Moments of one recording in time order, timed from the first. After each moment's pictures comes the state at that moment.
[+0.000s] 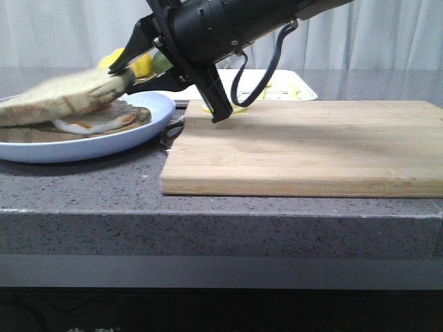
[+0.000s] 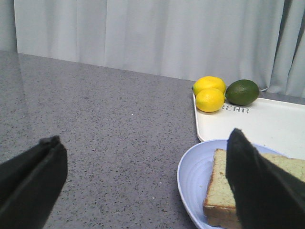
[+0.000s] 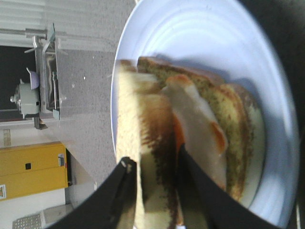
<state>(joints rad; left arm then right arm) 0.03 0.47 -0.39 -0.05 0.08 -0.04 0.55 1.87 -1.33 1.50 0.51 -0.33</state>
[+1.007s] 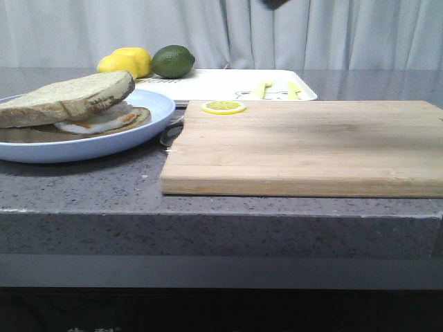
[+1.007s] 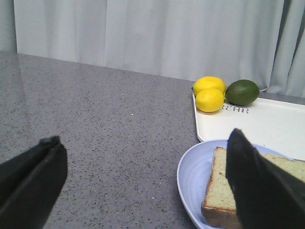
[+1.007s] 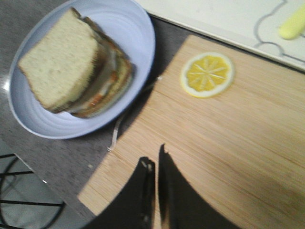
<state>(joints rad) 0.03 0.47 -0.39 -0.05 0.08 -0.04 0.37 1.43 -1.33 0.45 0.83 -0.20</state>
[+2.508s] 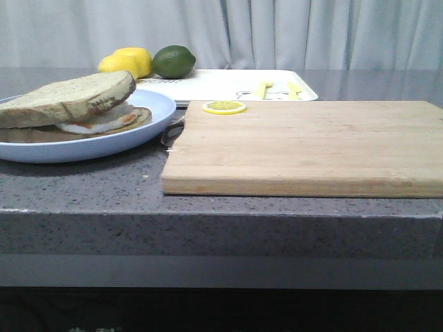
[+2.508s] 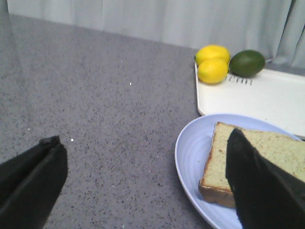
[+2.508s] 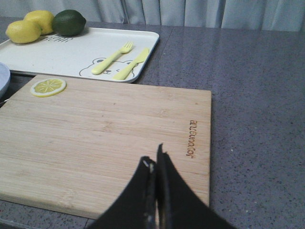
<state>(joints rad) 0.03 0.63 -0.51 -0.09 0.24 -0.04 0.09 0.32 -0.36 0.23 0.34 -0.16</state>
